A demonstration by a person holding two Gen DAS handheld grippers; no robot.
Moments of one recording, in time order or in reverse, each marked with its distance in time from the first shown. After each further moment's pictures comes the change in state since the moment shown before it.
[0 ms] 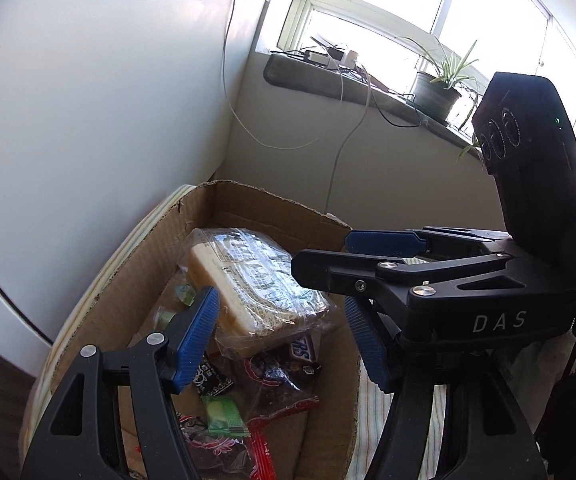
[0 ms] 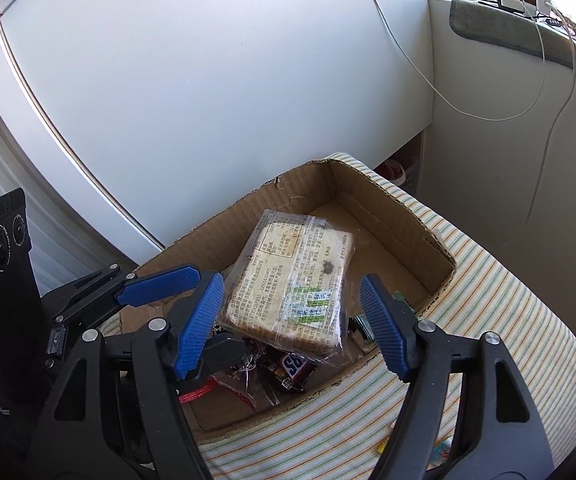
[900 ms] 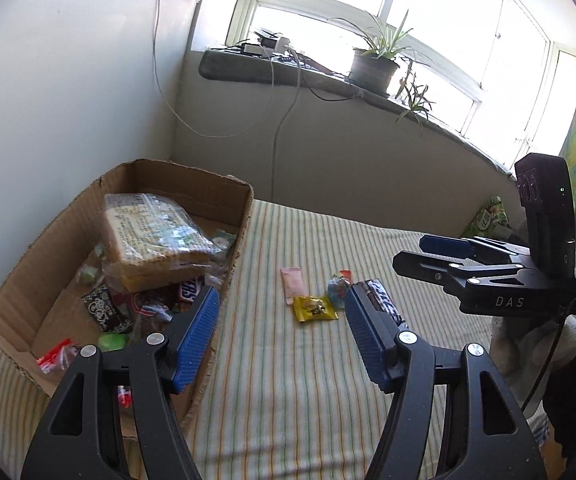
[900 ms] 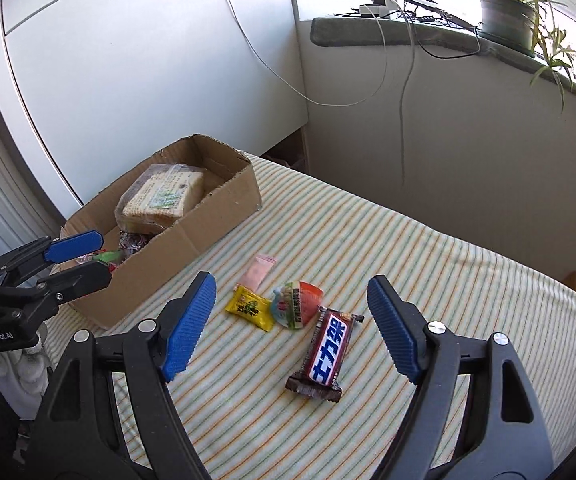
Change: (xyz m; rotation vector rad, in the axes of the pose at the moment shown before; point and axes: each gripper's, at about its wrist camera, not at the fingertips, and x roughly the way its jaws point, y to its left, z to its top) left arm -0.012 -0.077 -0.048 0.104 0.012 -0.098; right arm -0.115 -0.077 -0.120 0.126 -0.131 -0.286
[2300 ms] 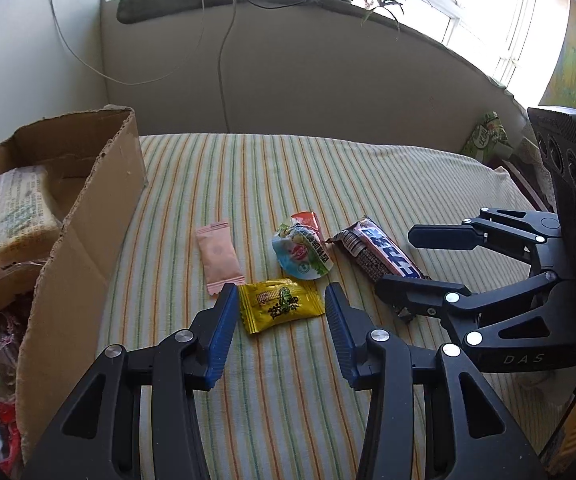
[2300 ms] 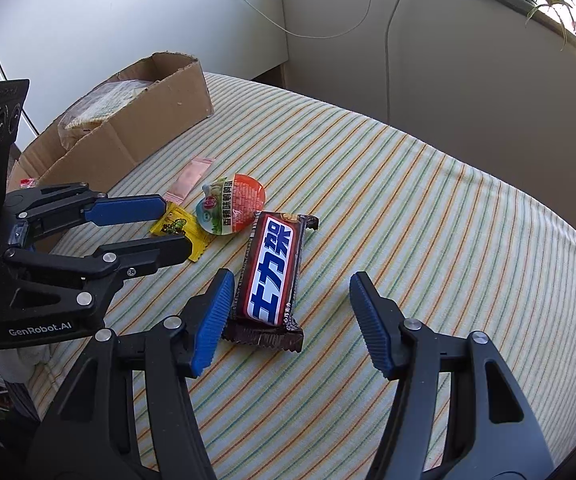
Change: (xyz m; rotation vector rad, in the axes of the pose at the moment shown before) left arm 0.101 -0.040 -0.014 0.180 0.220 -0.013; right arm 0.051 -0.033 -0.045 -0.036 0.175 -0.049
